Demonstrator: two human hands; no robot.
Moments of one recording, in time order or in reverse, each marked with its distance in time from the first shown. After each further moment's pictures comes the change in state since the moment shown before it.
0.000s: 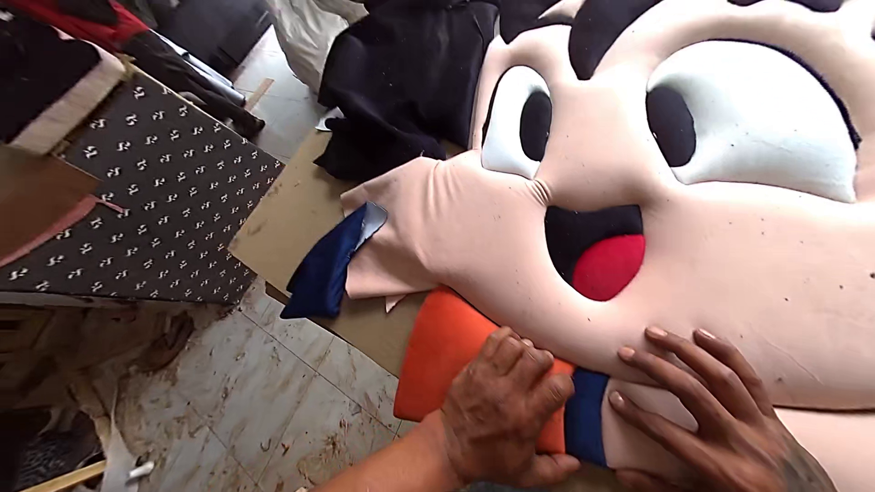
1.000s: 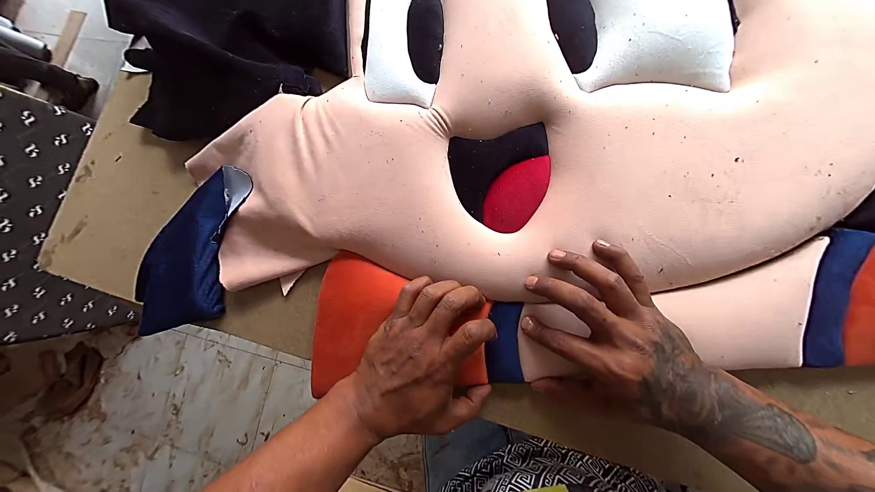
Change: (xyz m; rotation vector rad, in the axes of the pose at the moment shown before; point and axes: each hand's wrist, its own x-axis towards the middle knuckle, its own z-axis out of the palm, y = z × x) left_hand 0.004 -0.008 -0.002 -0.087 -0.103 0.112; right_hand 0.002 -0.012 0.003 -0.032 0.044 0.004
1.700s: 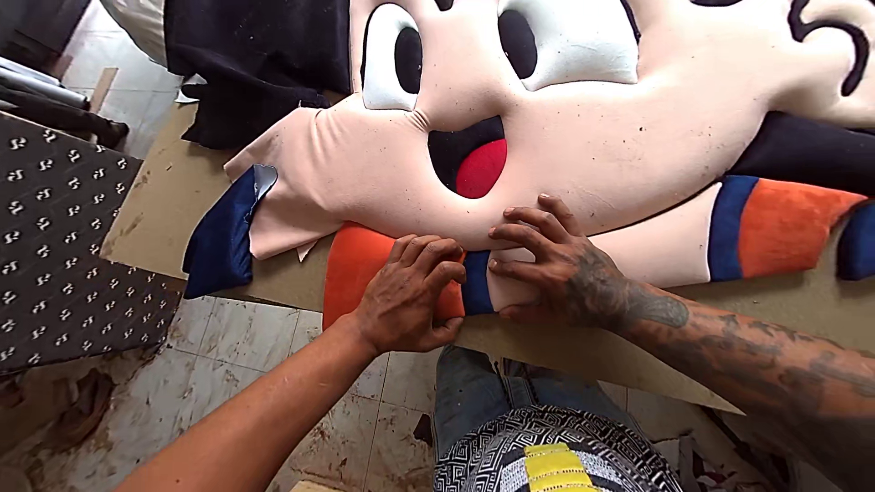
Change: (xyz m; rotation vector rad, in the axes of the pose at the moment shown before) left_hand 0.004 0.004 -0.006 0.054 0.017 0.101; right_hand 0.000 0.000 -0.003 -0.045 0.024 -0.051
